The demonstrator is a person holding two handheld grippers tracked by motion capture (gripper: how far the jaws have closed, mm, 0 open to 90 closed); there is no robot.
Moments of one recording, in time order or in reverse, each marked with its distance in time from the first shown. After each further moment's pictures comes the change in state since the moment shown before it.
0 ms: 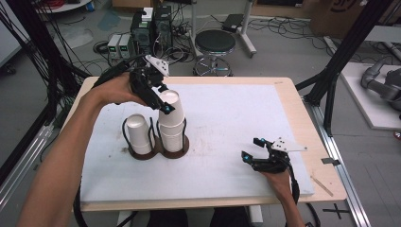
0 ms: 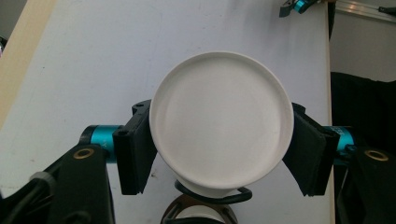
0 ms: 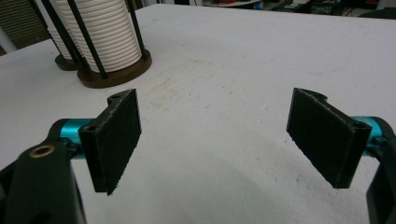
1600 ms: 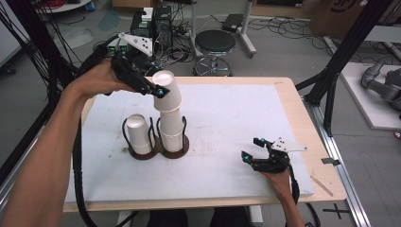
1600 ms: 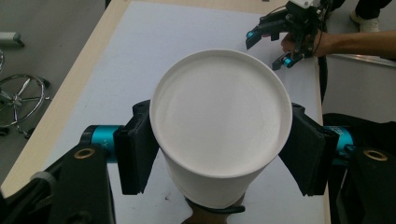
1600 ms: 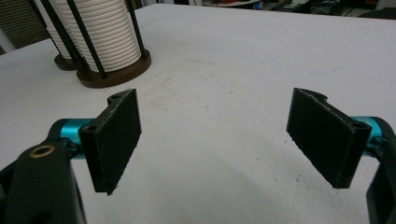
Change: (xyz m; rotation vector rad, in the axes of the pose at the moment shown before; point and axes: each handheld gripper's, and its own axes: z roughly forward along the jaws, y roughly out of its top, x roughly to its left) left arm -0.013 0.008 -0.058 -0.191 0.075 -0.002; right arm 0.001 0.000 0.000 0.004 -0.002 0.003
